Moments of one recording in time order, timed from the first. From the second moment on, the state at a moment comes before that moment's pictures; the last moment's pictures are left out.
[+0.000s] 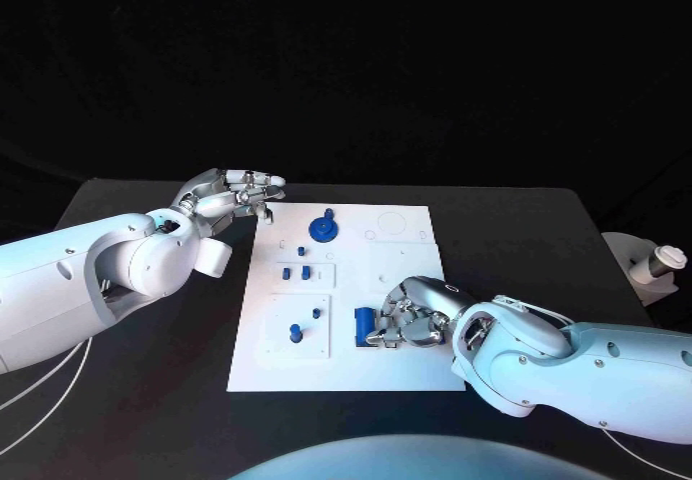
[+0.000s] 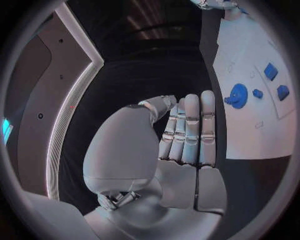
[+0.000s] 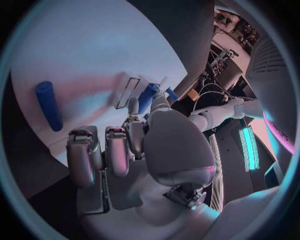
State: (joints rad) left arm 1.25 -0.85 -0.08 1.46 -0.07 -0.16 0.27; left_hand 1.41 -0.18 0.56 0.04 0.27 0.95 0.18 0.18 0.39 1.00 0.11 0.44 0.25 1.07 0.04 1.08 0.43 0.17 0.95 0.12 0.89 0.69; right arm 1.01 -0.98 -0.16 1.92 -1.43 -0.50 -0.45; right_hand 1.29 -0.02 -0.13 0.29 0.13 1.06 0.04 0.41 0.66 1.46 -0.03 1.22 1.35 1.46 -0.09 1.51 1.31 0.01 1.46 0.02 1.57 1.31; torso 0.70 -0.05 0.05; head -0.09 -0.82
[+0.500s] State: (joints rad) left arm 1.25 -0.86 -0.08 1.46 -0.07 -0.16 0.27; left_hand 1.41 -0.18 0.56 0.03 0.27 0.95 0.18 0.18 0.39 1.00 0.11 0.44 0.25 1.07 0.04 1.08 0.42 0.17 0.95 0.12 0.89 0.69; right arm 1.02 -1.06 -0.16 1.95 -1.40 -0.56 -0.40; right_hand 1.26 -0.03 -0.17 0.29 0.18 1.04 0.05 0.41 0.65 1.45 -0.02 1.17 1.42 1.46 -0.09 1.51 1.31 0.01 1.46 0.02 1.57 1.31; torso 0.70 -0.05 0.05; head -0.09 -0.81
